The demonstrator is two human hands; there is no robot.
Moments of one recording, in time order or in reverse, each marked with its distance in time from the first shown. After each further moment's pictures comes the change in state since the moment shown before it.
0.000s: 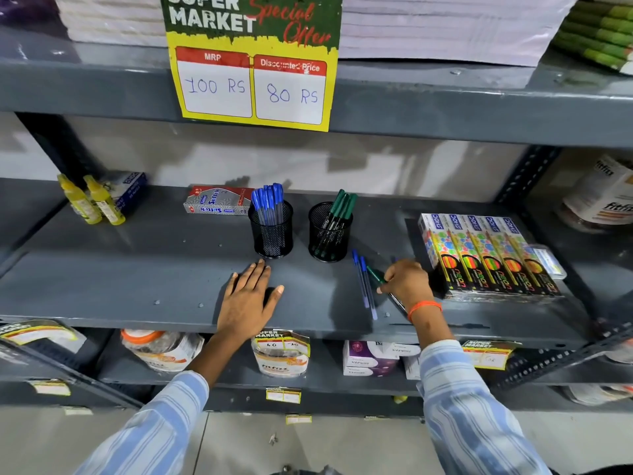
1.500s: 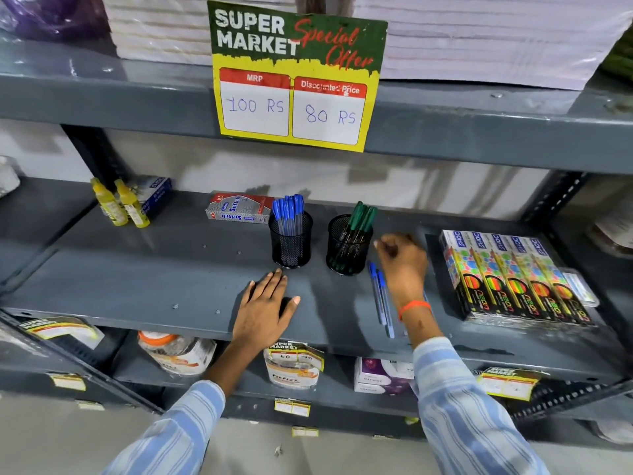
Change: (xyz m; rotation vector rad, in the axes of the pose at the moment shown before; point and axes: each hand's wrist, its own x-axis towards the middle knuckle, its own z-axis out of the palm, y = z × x) left_hand -0.001 0.001 0.000 -0.001 0.015 -0.005; right_hand 0.014 -0.056 0.000 0.556 0.585 -0.234
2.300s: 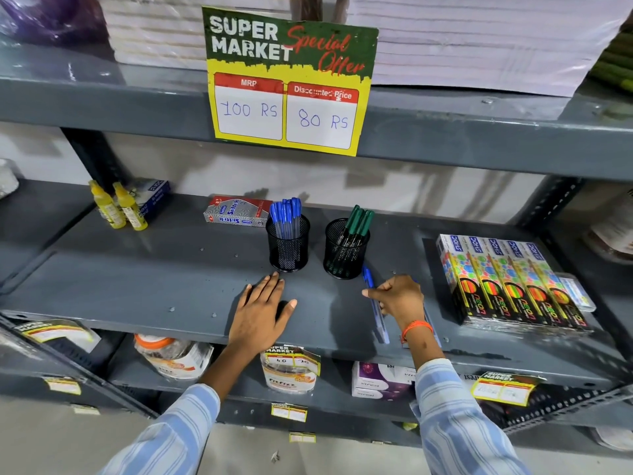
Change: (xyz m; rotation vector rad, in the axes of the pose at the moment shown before) left_hand 0.001 -0.001 0.000 0.008 0.002 0.007; right_hand -0.021 0.025 -0.009 -0.070 -0.426 0.306
